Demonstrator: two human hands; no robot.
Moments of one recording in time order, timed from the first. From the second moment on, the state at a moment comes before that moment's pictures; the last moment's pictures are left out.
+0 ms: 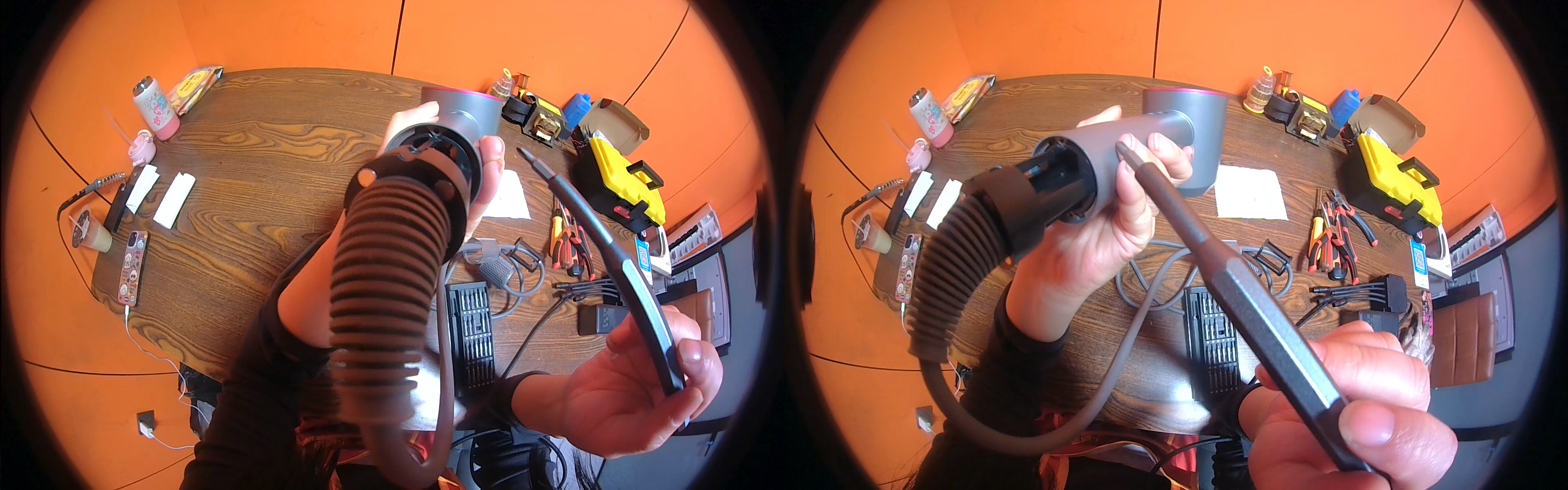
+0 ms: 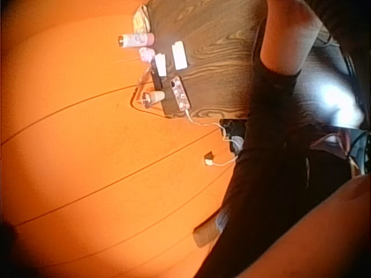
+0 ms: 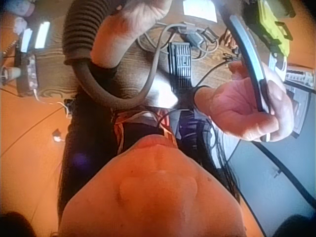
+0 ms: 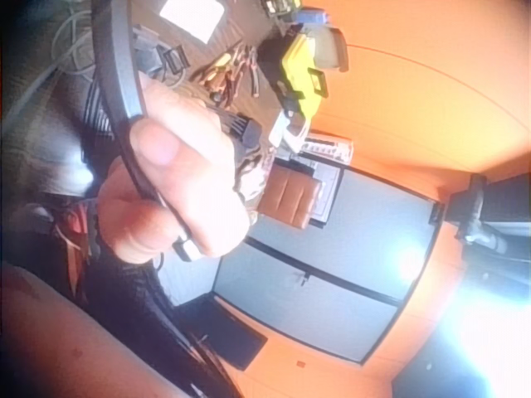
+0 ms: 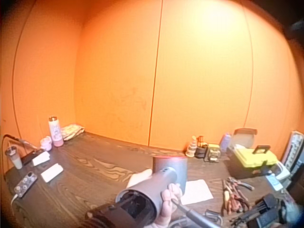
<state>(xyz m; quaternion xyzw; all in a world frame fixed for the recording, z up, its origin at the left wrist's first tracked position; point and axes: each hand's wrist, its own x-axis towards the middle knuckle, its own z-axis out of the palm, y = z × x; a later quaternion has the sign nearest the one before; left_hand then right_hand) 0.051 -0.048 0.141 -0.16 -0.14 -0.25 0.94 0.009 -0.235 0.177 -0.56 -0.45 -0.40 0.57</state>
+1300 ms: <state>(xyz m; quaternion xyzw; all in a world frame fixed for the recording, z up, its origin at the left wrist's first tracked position) 0.034 -0.055 0.163 0.27 -0.03 0.13 0.95 0.016 -0.232 0.163 -0.59 -0.45 -0.53 0.40</state>
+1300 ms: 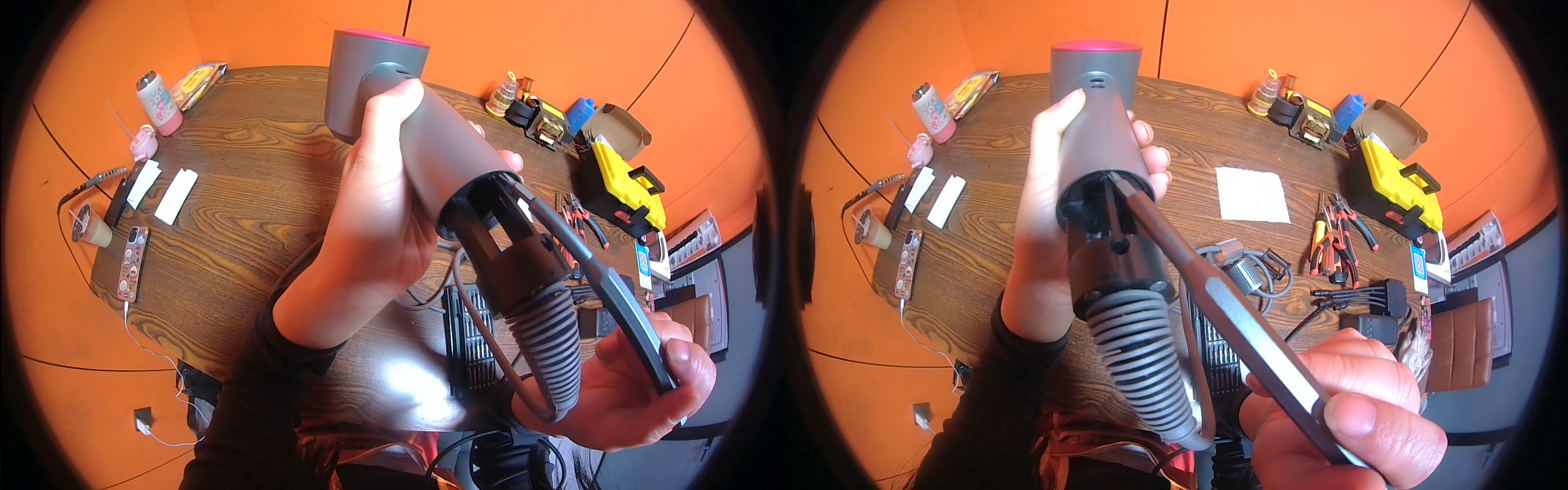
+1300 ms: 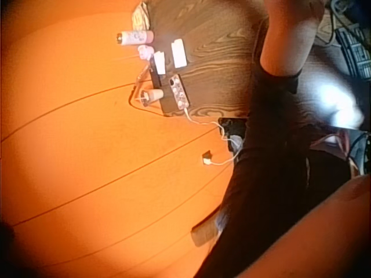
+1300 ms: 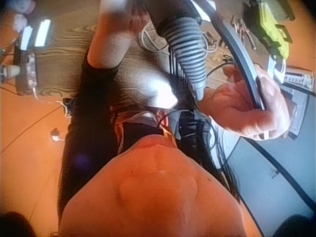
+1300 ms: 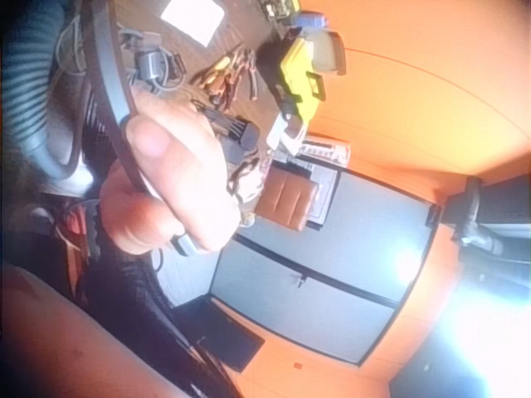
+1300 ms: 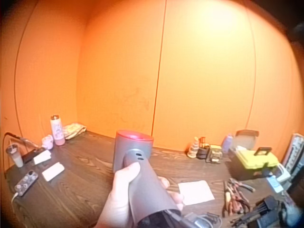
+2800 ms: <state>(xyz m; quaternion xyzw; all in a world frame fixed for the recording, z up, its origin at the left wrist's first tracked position) 0.039 -0.050 0.153 0.11 -0.04 -0.07 0.99 0.009 -0.238 0.179 -0.51 -0.37 -0.44 0.64</state>
